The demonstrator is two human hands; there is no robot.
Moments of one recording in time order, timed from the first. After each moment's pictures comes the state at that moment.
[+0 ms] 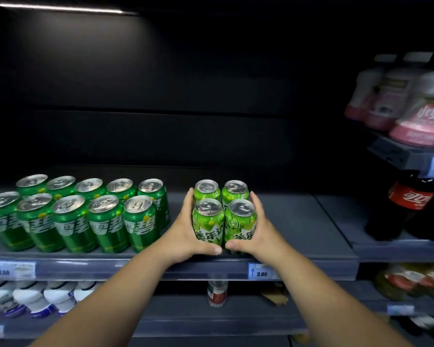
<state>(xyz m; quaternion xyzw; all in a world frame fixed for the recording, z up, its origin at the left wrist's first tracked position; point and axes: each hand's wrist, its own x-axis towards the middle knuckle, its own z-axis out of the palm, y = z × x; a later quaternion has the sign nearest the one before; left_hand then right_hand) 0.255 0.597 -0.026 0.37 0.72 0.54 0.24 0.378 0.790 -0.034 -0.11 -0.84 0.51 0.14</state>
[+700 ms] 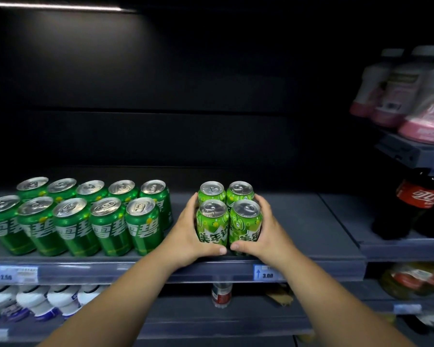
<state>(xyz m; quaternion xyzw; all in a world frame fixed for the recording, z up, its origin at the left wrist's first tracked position) 0.245 0.601 -0.042 0.37 0.75 0.52 0.14 0.381 0.786 -0.031 -0.14 -0.86 0.45 0.17</state>
